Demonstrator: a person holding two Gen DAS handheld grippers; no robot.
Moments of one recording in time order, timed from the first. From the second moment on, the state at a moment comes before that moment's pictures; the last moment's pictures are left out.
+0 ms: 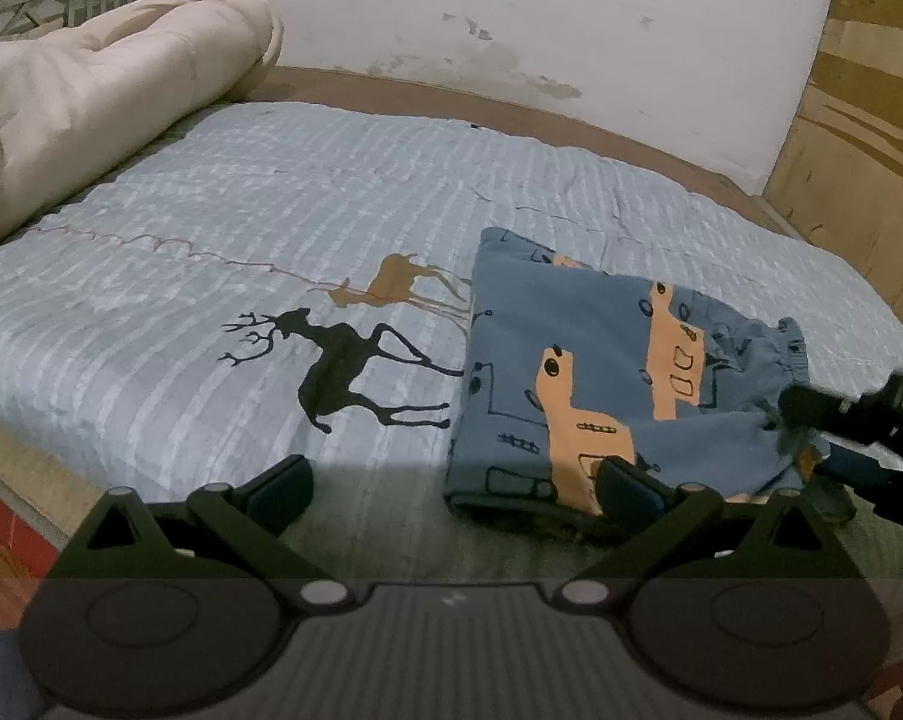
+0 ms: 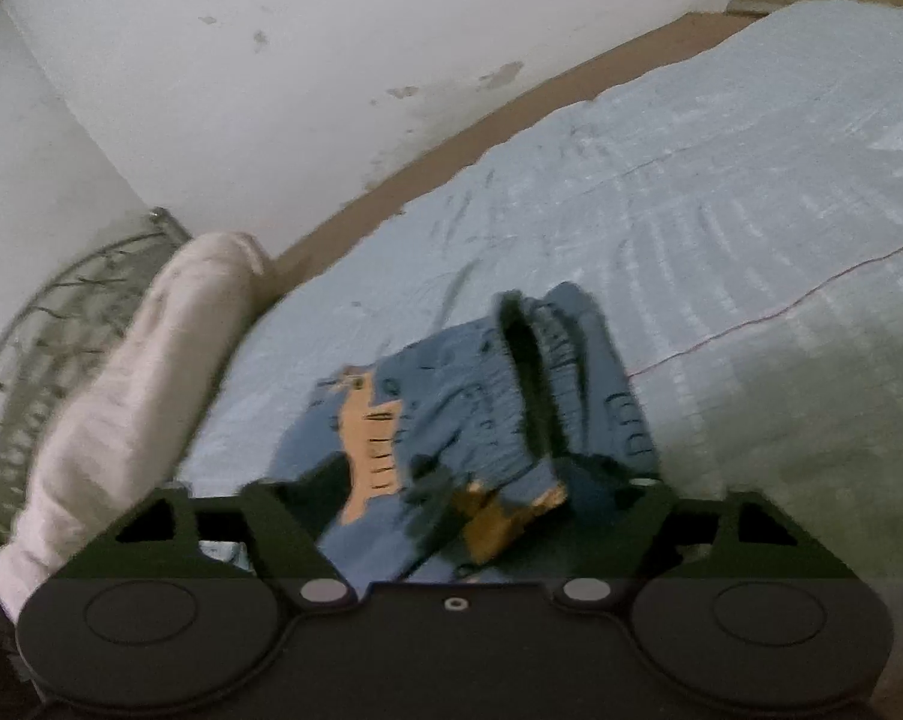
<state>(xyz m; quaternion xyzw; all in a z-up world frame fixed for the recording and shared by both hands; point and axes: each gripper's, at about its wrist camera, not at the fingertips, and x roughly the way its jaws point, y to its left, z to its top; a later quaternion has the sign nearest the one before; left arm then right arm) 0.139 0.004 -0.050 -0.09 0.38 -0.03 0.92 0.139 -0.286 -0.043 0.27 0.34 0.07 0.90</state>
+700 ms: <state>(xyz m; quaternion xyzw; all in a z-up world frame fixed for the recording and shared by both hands) 0.136 0.006 -0.044 -0.09 0.39 -0.03 0.92 0.103 -0.296 -0.037 0.21 0.33 0.04 0.92</state>
